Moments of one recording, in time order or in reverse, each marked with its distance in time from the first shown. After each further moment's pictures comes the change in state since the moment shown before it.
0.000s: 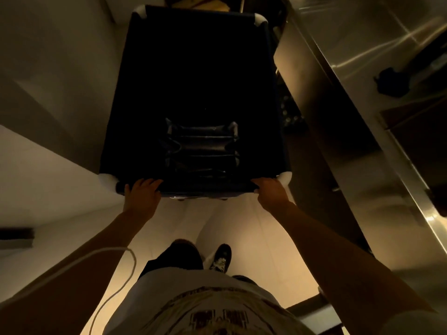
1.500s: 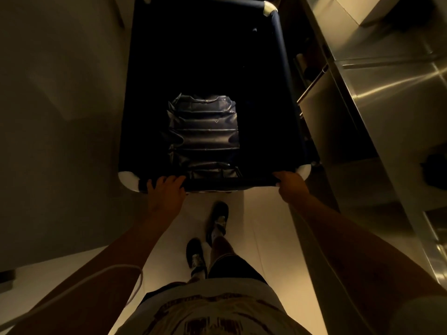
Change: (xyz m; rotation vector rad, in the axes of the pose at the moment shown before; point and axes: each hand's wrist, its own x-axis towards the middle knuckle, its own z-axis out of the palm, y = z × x) left_hand 0.323 0.016 -0.115 -0.119 0.017 -0.044; right_hand 0.354 -0.060 -0.161 -0.098 -0.072 0.069
